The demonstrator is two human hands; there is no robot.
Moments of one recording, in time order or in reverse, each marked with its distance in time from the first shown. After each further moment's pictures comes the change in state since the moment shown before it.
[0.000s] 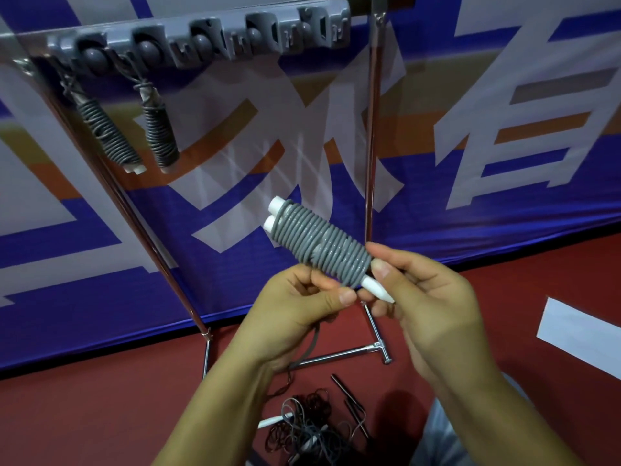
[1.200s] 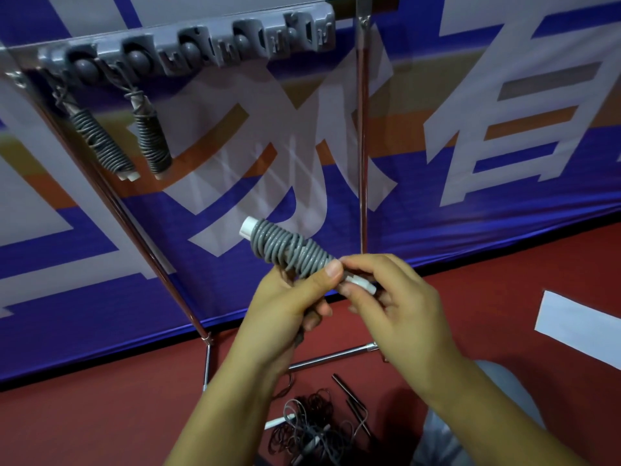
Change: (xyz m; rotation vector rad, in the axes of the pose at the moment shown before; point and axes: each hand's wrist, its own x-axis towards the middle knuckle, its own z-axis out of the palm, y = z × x) left_hand -0.012 0.011 0.015 0.139 0.071 0.034; right_hand 0.005 0.032 -0.013 -0.648 -0.102 -0.553
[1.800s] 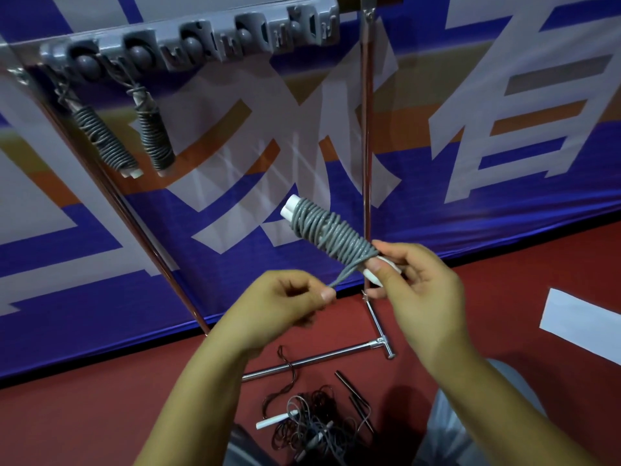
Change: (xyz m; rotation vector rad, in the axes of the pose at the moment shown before) left_hand 0.013 -0.001 -0.030 0.465 -0.082 -0.106; right_hand 0.011 0.003 -0.004 0.367 0.179 0.377
